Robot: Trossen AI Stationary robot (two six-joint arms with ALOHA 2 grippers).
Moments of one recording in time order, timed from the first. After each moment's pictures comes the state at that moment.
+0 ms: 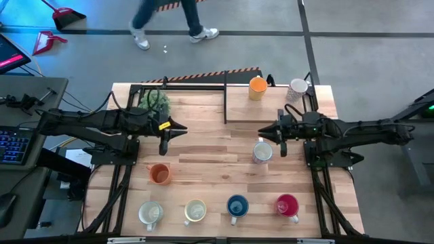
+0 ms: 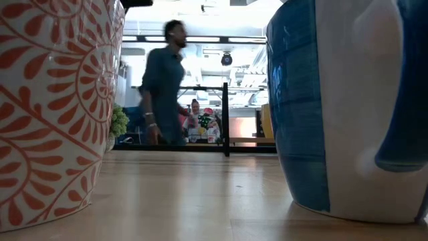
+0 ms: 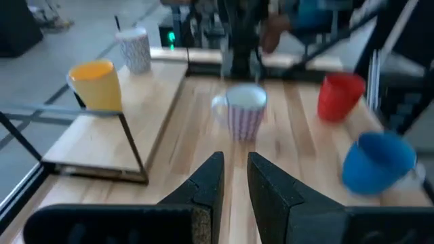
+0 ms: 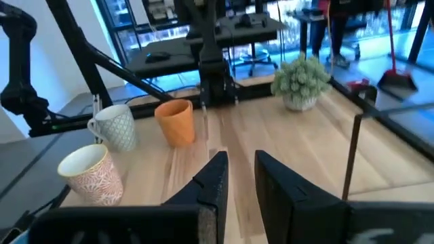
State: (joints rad) left arm -0.07 0.85 0.84 -0.33 -0.17 -0.07; right arm -0.02 0.71 0.51 0.03 -0.01 0.16
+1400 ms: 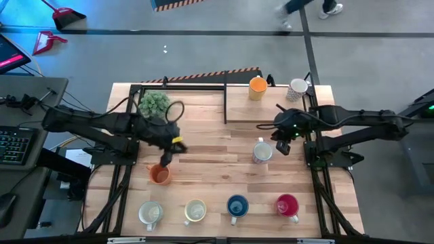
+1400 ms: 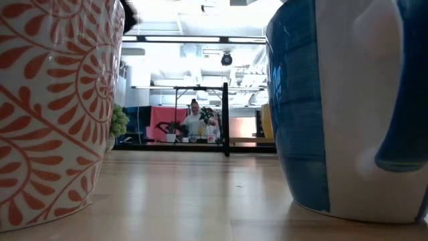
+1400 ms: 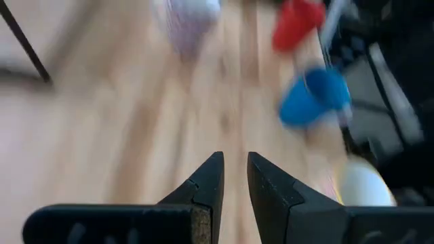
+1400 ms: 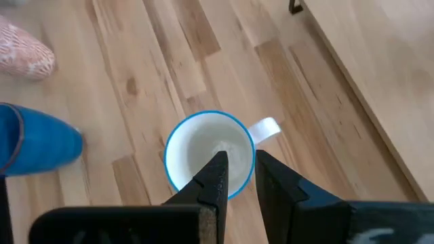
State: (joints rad) left arm -0.12 1.01 0.90 -0.55 0.05 -0.34; right arm -0.03 0.97 0.98 -0.97 0.03 0.38
